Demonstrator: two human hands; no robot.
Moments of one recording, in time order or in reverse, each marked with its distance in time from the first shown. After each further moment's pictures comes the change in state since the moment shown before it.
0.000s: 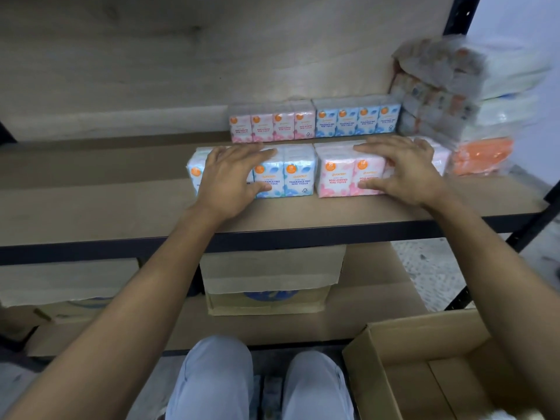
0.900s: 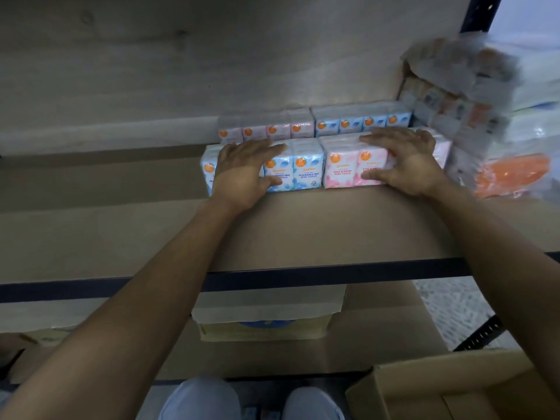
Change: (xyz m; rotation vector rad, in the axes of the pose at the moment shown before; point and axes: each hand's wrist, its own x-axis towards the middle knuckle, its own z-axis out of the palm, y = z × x) left_hand 0.076 -0.003 0.050 0.033 -0.043 -0.068; right_hand 0.079 0.075 0.035 -0.020 0.063 -0.053
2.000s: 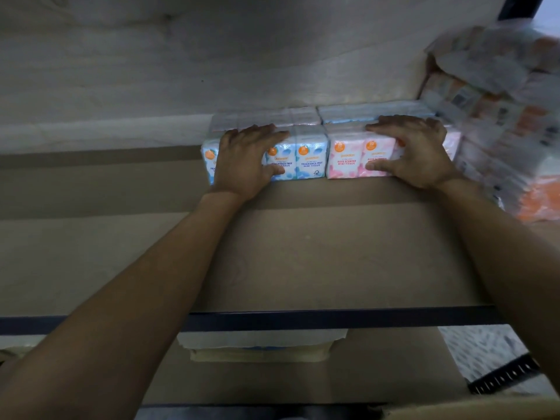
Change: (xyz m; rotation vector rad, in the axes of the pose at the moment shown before) left_hand 0.061 -0.032 0.047 0.005 0.107 0.045; right_hand 0.057 0.030 0.029 -0.043 0.048 -0.056
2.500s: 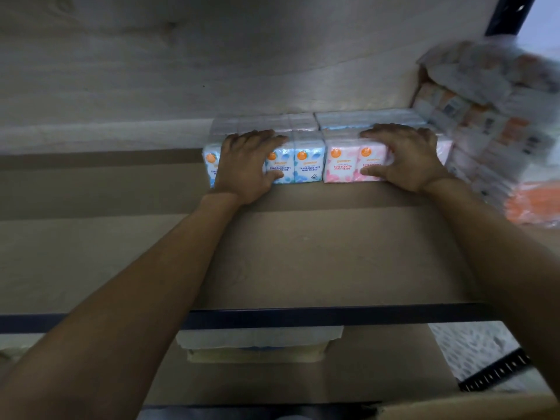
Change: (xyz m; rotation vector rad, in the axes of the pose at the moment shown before) left_hand -0.002 0.003 -0.005 0.029 -0.021 0.025; right_hand 0.004 -0.005 -0.005 -0.075 -0.079 0.039
